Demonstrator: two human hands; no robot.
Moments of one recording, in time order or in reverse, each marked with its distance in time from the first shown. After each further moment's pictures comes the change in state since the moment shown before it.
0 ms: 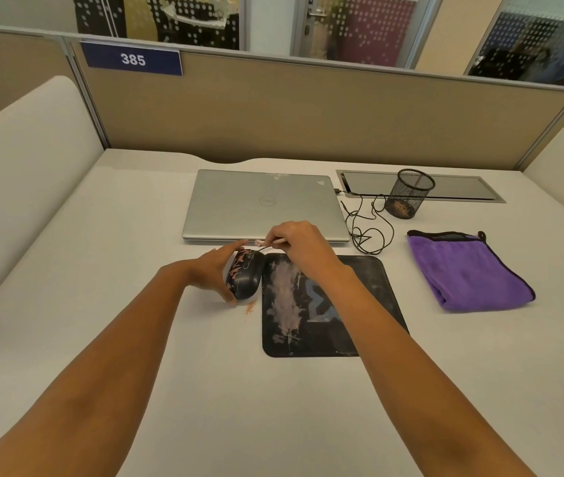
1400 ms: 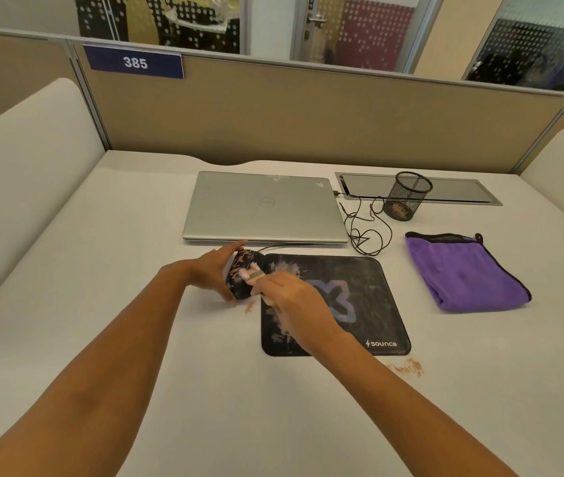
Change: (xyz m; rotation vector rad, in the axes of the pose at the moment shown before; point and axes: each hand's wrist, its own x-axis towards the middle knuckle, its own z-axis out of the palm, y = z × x) left_hand -0.005 0.003 -0.002 0.020 0.028 -0.004; right_hand -0.078 -0.021 0.039 -0.055 0.188 -0.343
